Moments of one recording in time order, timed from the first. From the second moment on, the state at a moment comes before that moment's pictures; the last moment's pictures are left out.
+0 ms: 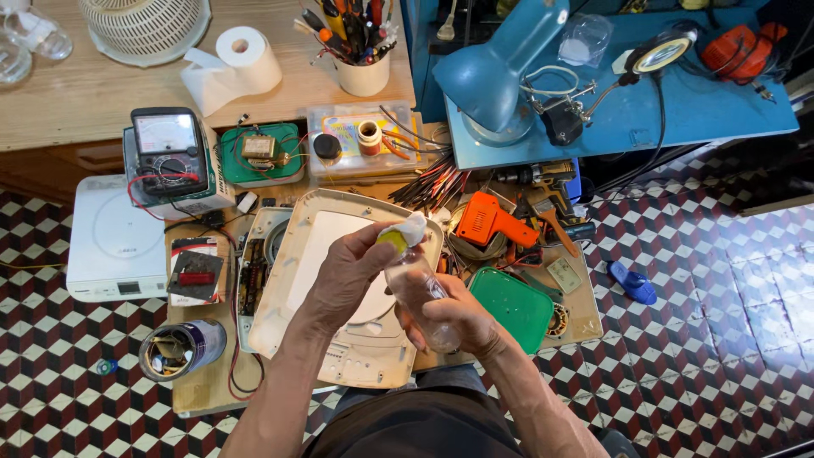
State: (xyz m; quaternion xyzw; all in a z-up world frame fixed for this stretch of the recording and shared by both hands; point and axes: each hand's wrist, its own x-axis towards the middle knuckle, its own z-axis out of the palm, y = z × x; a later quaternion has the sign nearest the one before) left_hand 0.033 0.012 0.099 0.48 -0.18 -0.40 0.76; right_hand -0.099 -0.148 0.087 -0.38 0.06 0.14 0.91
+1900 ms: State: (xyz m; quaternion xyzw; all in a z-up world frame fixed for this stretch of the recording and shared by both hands) left_hand -0.040 -0.035 0.045 0.79 -0.37 -0.23 0.44; right_hand -0.160 -0.146 -0.008 -0.85 0.31 0.01 0.43
